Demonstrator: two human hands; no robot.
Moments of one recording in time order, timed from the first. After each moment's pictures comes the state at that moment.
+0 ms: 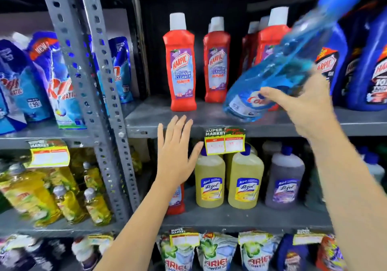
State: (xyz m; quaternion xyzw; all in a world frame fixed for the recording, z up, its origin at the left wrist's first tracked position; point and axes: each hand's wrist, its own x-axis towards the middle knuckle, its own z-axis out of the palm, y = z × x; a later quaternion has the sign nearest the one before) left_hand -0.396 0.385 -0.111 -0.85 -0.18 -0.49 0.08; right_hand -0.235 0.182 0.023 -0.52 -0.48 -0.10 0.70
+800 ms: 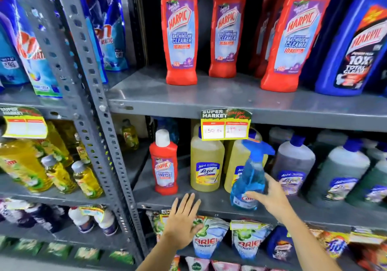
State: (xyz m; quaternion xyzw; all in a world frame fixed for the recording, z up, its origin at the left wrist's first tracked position) left_hand -0.402 0.360 -0.390 -0.97 -0.24 0.03 -0.05; right_hand -0.163 0.185 -0.280 -0.73 -0.35 0.22 0.54
